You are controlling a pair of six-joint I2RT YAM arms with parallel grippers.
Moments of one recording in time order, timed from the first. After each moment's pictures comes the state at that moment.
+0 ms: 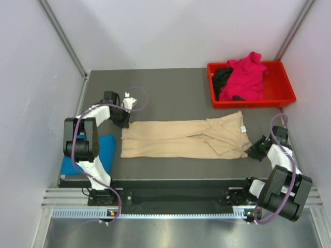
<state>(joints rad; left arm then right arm) -0.01 1.79 1.11 -0.49 0.35 0.53 -0.44 1.13 0.47 -0.48 -0.22 0.54</state>
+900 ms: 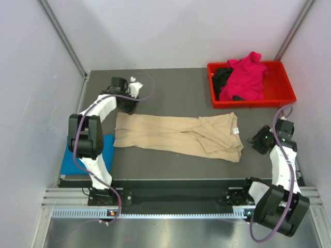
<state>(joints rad) -0.07 1.88 1.37 -0.49 0.20 0.45 -0.41 0.97 0.59 -0.63 -0.24 0.51</state>
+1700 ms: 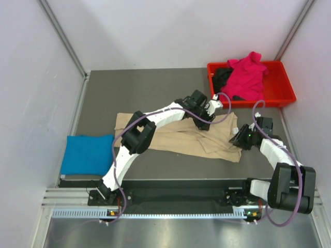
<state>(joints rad) -0.80 2.36 1.93 -0.43 0.46 0.23 -0.17 1.19 0.53 -0.35 -0.36 0.46</state>
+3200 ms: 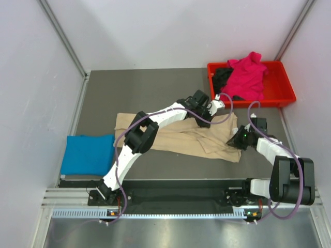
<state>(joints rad) -0.81 2.44 2.02 -0.43 0.48 0.25 -0.10 1.27 0.50 -0.24 -0.34 0.54</state>
